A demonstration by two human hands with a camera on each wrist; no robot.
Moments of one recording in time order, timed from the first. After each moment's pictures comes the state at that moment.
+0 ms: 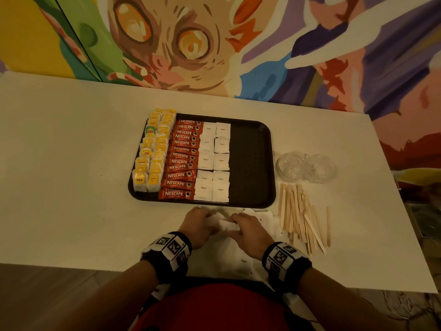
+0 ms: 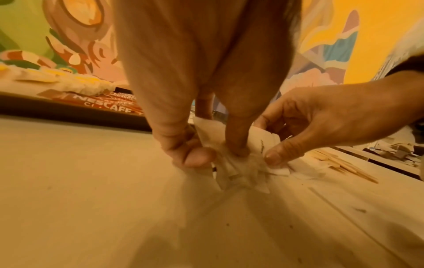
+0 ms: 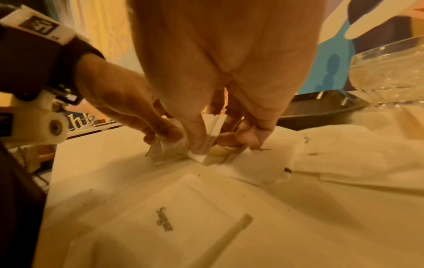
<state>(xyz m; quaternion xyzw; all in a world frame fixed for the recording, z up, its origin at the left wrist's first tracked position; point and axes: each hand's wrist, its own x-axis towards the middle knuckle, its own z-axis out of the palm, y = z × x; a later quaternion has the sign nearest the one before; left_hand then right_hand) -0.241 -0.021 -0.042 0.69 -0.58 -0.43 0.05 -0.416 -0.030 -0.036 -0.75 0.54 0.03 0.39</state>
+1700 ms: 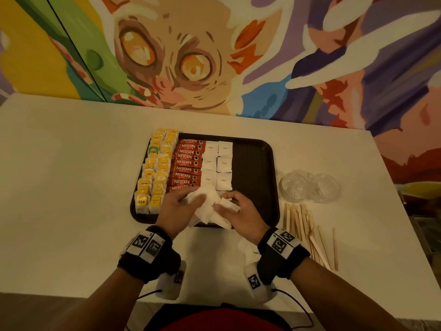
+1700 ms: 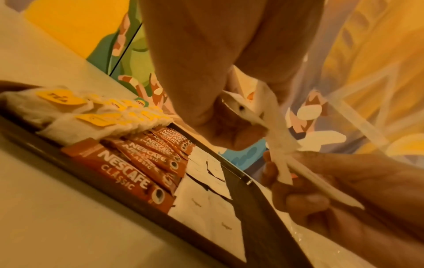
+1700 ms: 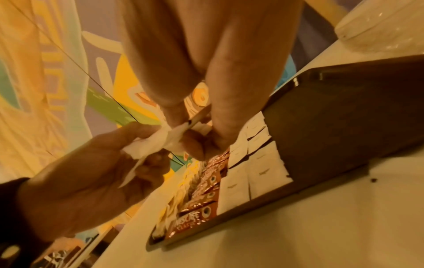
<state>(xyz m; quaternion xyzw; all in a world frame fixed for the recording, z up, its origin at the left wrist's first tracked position) -0.198 -0.072 0.018 0.64 -0.39 -0.49 0.45 -0.371 -0.098 0.001 -0.53 0.54 -0.25 0.61</state>
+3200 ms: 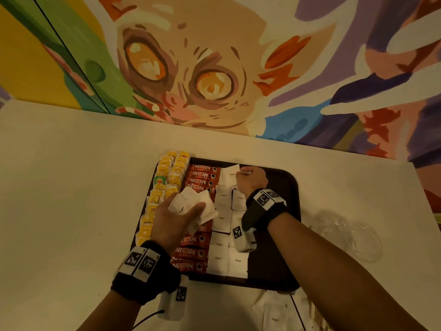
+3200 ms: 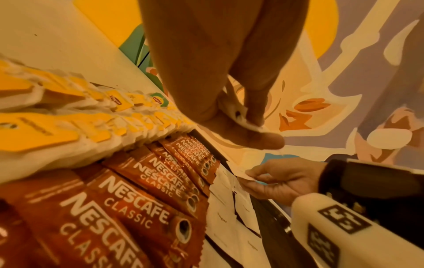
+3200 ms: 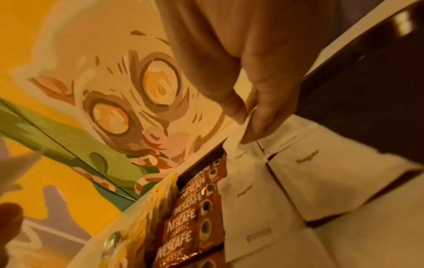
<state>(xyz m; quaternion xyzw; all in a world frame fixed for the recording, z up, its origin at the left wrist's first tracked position) -0.147 -0.164 -0.005 0.69 -0.31 -0.49 0.44 -0.302 -0.314 -0.032 -0.41 0.76 -0.24 0.44</state>
